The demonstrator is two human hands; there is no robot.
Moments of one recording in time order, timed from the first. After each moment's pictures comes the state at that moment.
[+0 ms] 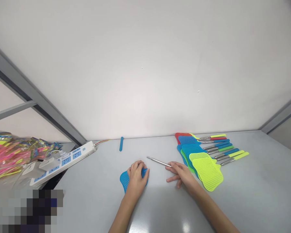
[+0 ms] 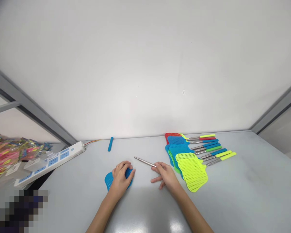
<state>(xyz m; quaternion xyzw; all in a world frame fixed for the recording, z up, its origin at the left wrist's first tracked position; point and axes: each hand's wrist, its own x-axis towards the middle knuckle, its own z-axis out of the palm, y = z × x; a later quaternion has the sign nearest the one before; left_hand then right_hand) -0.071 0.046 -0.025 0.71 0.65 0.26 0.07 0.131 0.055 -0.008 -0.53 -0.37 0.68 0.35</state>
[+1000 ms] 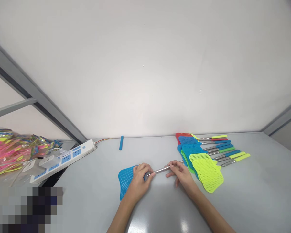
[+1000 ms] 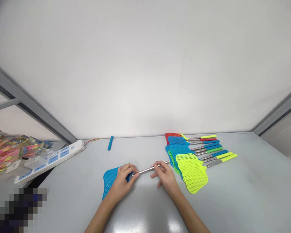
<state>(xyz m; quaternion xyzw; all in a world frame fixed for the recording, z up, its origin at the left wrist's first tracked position) -0.060 0.037 -0.003 0.76 0.55 0.27 0.21 0.125 0.056 -0.023 -0.49 -0.45 0.61 0.44</state>
